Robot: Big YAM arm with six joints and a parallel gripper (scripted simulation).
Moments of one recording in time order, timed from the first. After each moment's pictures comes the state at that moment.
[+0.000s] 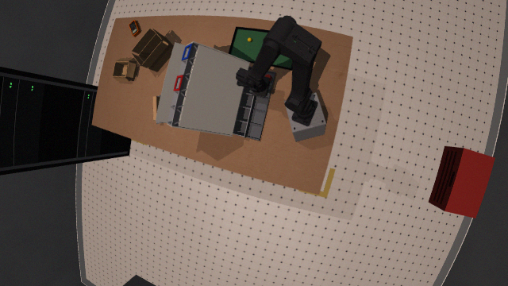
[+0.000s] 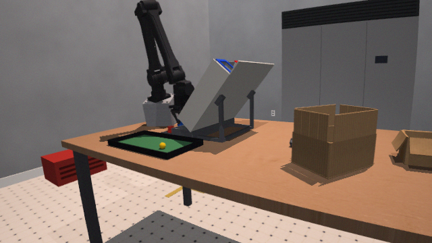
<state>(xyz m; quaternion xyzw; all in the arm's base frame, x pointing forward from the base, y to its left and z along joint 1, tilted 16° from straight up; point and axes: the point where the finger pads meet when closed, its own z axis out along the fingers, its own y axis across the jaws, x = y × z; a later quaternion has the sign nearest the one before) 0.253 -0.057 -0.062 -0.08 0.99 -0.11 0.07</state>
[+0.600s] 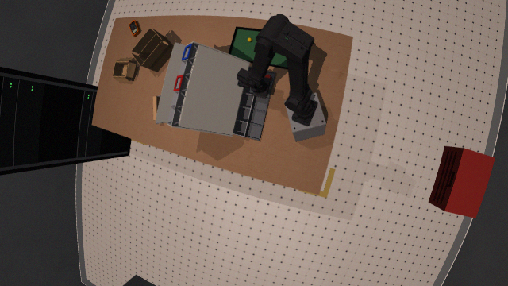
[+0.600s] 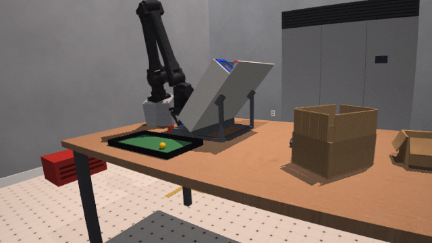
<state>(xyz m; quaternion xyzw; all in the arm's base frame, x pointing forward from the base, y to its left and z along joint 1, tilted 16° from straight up) 0.254 -0.059 -0.074 -0.08 0.99 -0.11 0.07</state>
